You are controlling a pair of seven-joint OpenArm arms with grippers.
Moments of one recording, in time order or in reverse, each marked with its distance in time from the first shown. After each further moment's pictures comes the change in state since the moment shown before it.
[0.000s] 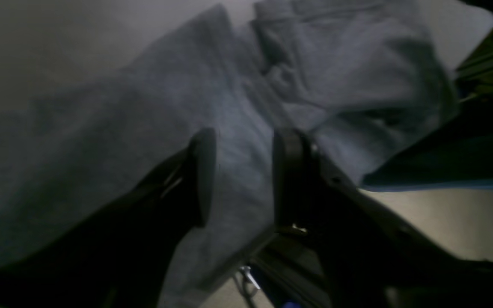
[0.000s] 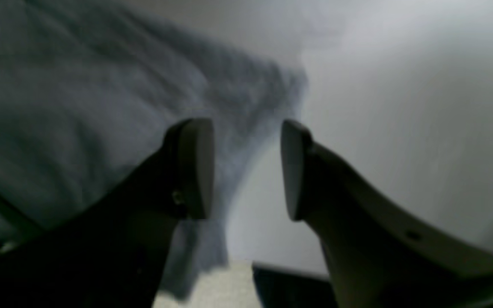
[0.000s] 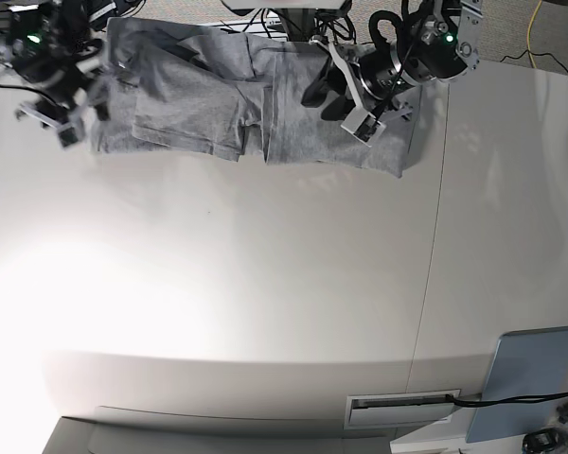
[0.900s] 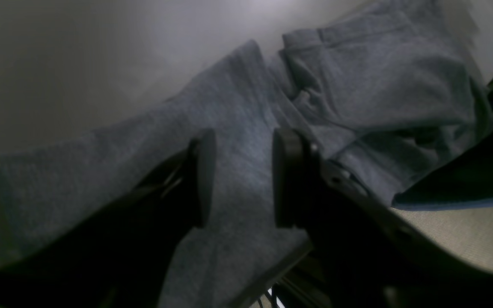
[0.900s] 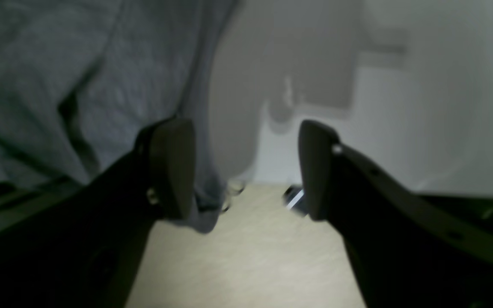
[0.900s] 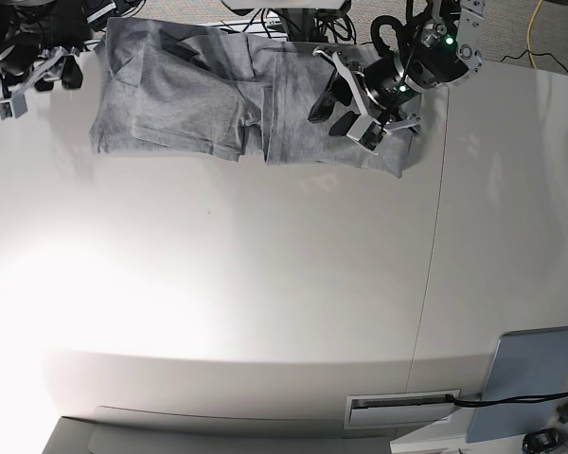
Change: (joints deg) left arm -0.9 -0.7 0.0 0.0 3.5 0.0 -4.3; right arm -2.6 0.0 15.3 -16.8 28.7 4.8 -9.9
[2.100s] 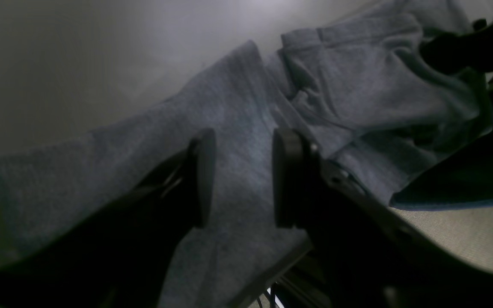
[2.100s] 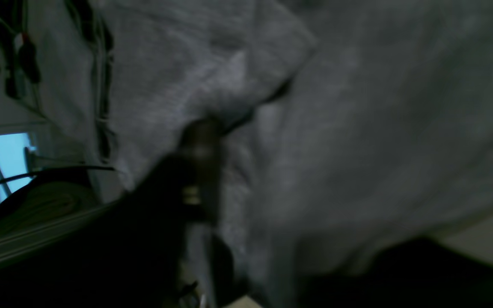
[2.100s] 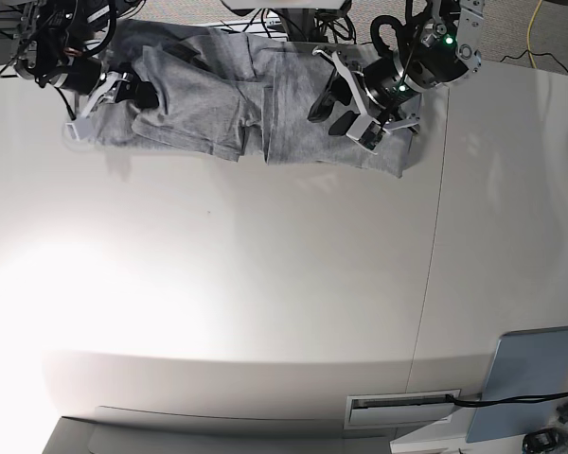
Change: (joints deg) left arm 0.0 0.0 0.0 0.0 0.0 0.0 0.0; right arm 16.3 -5.4 -15.6 -18.1 13.0 4.7 -7.3
